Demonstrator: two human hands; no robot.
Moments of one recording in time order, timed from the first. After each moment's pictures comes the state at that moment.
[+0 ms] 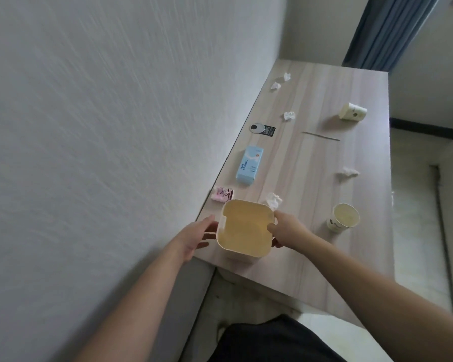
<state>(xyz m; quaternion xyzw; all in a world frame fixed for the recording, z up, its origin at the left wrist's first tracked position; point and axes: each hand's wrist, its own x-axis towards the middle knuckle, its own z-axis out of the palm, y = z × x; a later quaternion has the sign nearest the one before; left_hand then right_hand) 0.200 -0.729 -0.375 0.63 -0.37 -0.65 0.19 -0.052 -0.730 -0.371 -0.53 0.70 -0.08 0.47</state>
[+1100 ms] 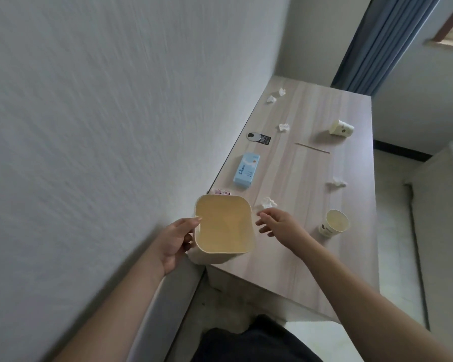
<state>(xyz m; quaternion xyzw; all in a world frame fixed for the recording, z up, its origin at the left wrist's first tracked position) 0.237 -0.689 -0.335 0.54 -0.28 -0.69 0.38 -0.038 -0.716 -0.357 -0.52 0.65 -0.24 0.49</state>
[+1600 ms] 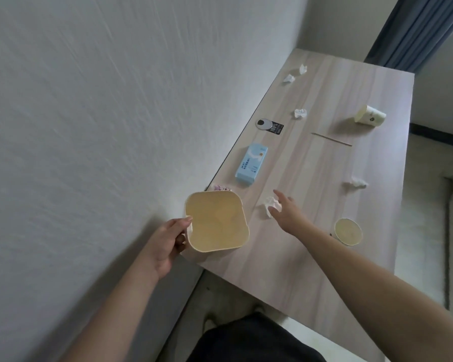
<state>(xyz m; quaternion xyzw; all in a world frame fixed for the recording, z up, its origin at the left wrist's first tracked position) 0.209 -0.713 -0.355 0.62 -0.22 -0.64 0.41 -0.093 -0.811 -0.433 -0.59 0.69 -0.11 0.40</state>
